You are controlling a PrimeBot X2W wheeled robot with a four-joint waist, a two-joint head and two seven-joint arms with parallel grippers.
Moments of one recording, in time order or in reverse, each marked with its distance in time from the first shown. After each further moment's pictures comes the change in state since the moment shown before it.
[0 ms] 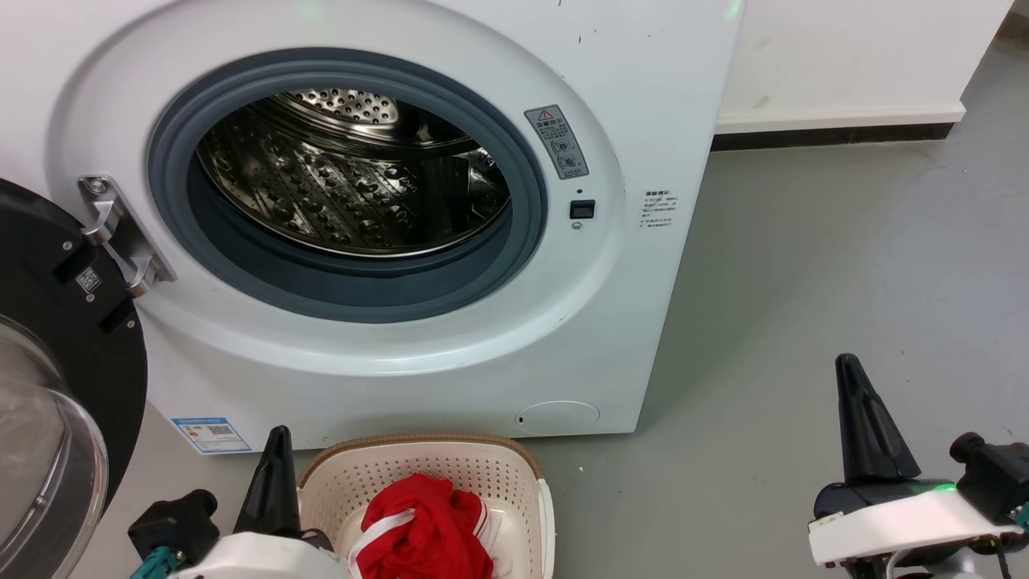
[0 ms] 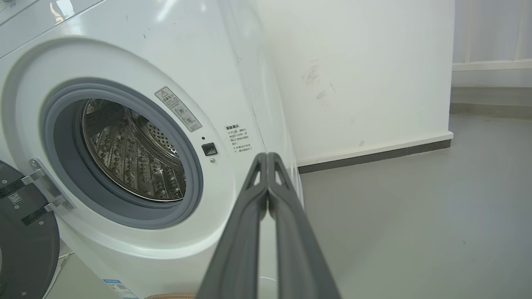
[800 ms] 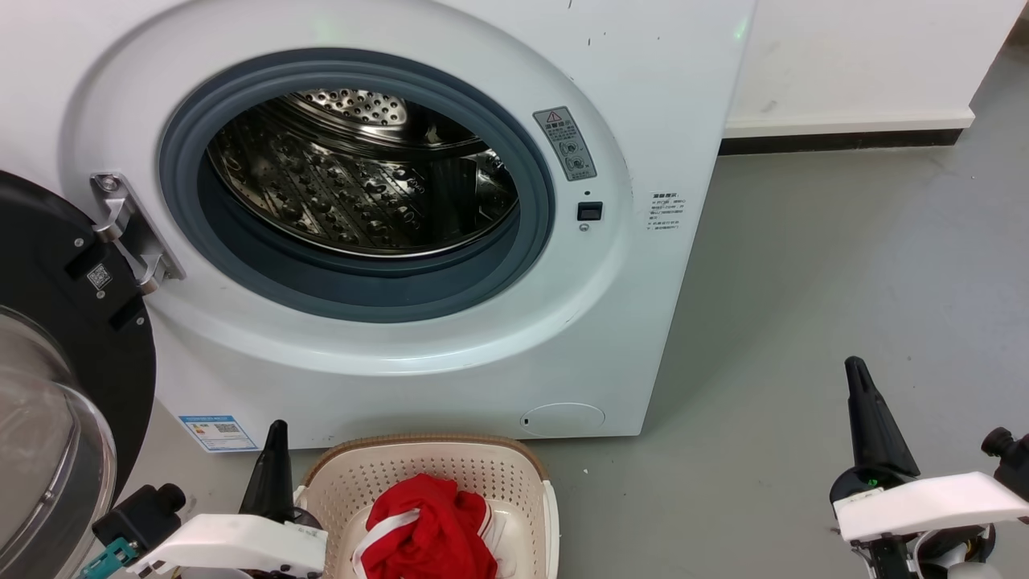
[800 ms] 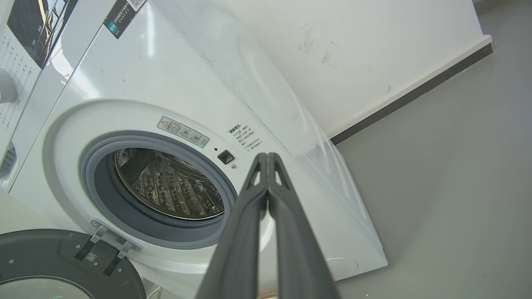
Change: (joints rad) left arm -0.051 0.000 0.022 0.043 -0.391 -0.022 0.091; right arm -0.037 -0.016 -0.007 0.072 0.430 0.000 0.076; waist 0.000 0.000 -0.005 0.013
